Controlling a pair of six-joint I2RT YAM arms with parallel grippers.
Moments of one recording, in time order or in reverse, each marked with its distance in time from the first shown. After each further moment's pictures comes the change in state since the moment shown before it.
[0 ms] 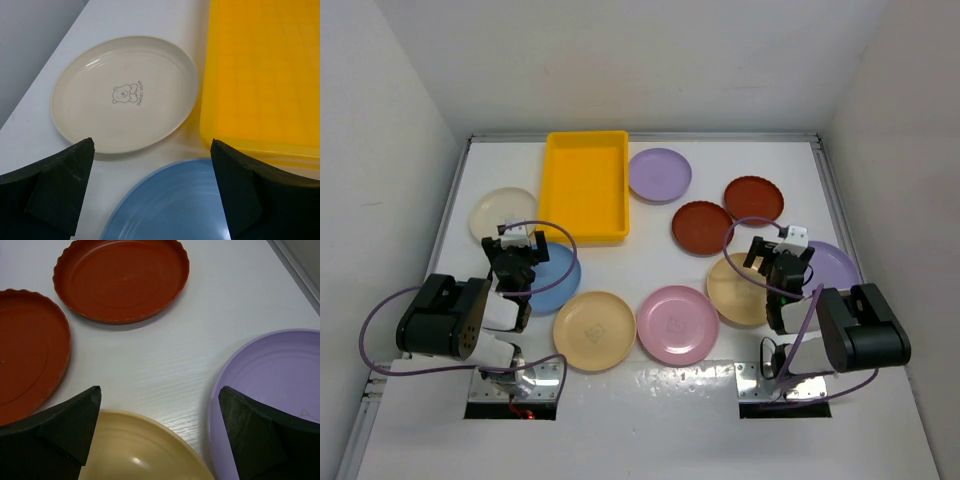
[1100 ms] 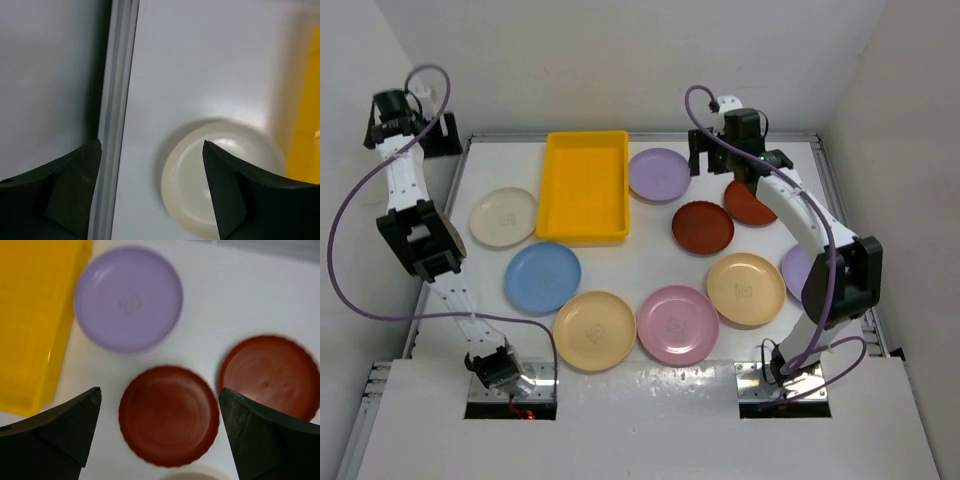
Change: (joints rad) left arm 0.528 0.663 2.093 -2.000 0.564 0.132; right arm 0.229 0.280 1.464 -1.444 -0.251 -0.068
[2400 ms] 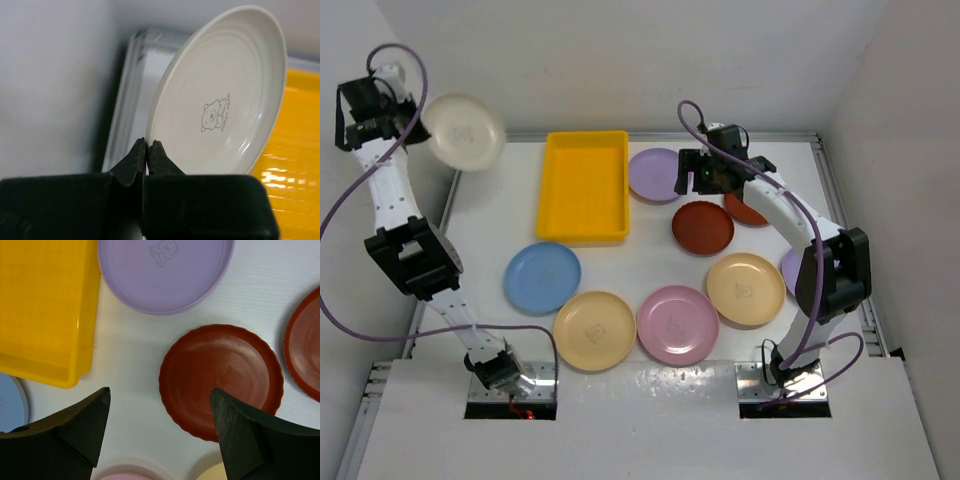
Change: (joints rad) left arm 0.085 -0.127 -0.093 0.061 0.030 -0.086; right arm 0.059 0.054 -0.059 -0.121 -0.098 0.233
